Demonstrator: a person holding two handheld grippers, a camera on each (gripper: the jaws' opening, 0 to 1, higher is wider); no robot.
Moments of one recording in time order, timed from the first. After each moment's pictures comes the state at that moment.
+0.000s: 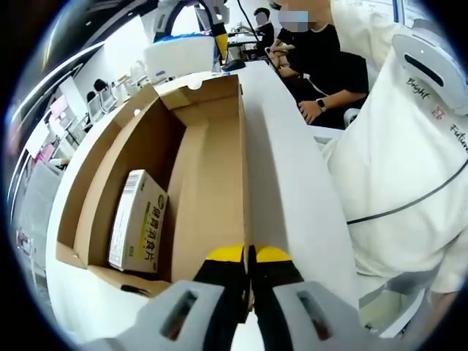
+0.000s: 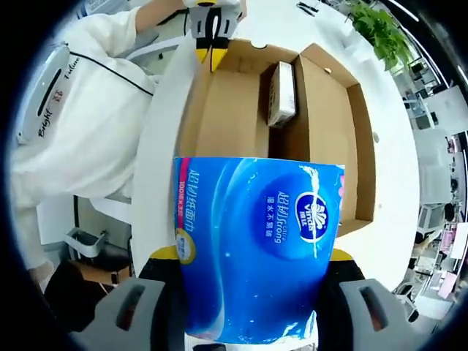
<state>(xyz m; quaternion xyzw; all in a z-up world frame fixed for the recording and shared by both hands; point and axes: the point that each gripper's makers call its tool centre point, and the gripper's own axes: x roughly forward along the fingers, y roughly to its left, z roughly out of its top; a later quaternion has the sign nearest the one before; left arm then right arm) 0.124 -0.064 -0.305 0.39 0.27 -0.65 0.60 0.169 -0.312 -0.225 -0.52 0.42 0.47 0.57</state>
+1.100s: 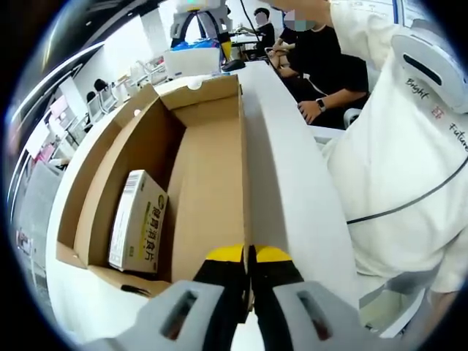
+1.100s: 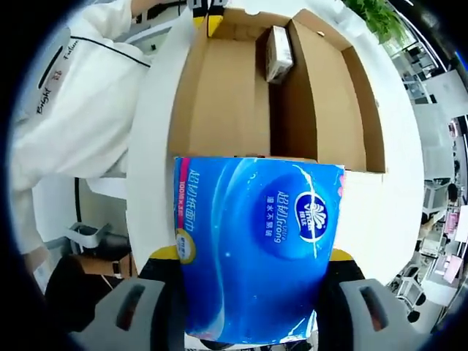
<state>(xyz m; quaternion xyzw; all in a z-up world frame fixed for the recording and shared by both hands) 0.124 -0.063 -0.305 0.39 0.27 -0.65 0.60 0.162 -0.379 -0.245 -0.52 0.46 0.44 0.57</state>
